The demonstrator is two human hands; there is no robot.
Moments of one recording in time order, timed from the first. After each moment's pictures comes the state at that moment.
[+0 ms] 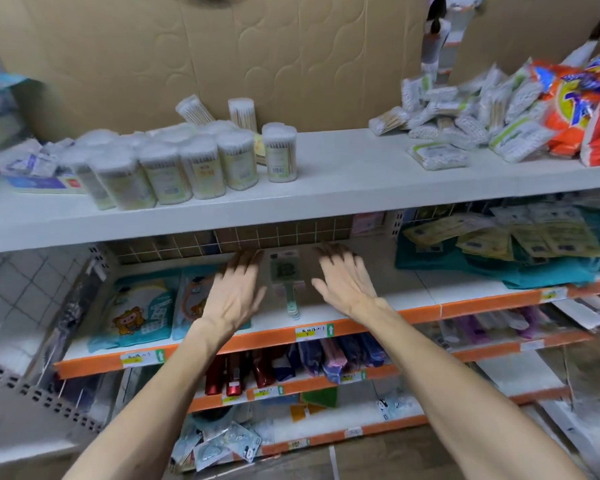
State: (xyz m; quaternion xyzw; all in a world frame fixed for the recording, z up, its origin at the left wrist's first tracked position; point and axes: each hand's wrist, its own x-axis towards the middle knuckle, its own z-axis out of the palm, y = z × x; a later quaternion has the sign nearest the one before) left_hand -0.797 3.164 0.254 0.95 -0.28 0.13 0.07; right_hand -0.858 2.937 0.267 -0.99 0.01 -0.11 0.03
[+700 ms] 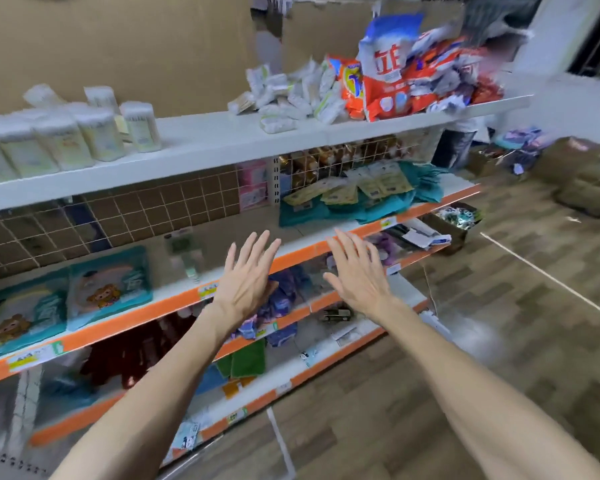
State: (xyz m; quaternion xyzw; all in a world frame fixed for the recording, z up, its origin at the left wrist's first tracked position) left_hand -1.002 3.048 0.267 0.86 -0.48 0.14 0.04; right_hand -1.149 2.848 0.265 -0.96 0.17 -0.19 -0.11
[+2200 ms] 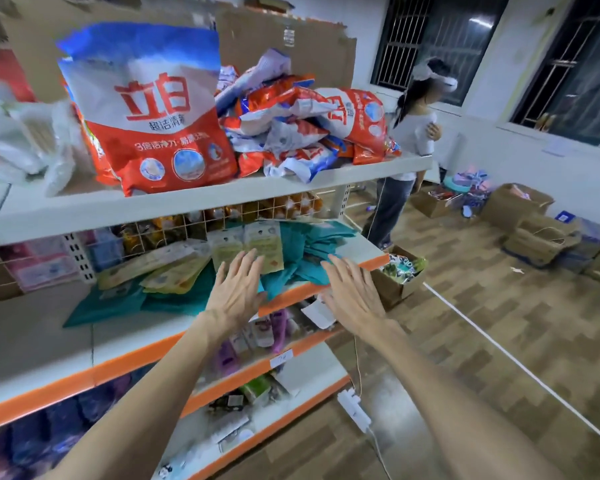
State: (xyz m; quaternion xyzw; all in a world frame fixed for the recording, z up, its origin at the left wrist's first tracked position) left_hand -1.011 2.460 0.261 0.87 -0.47 0.08 0.13; right_hand -1.181 2.282 0.279 -0.97 0.21 -0.12 -0.07
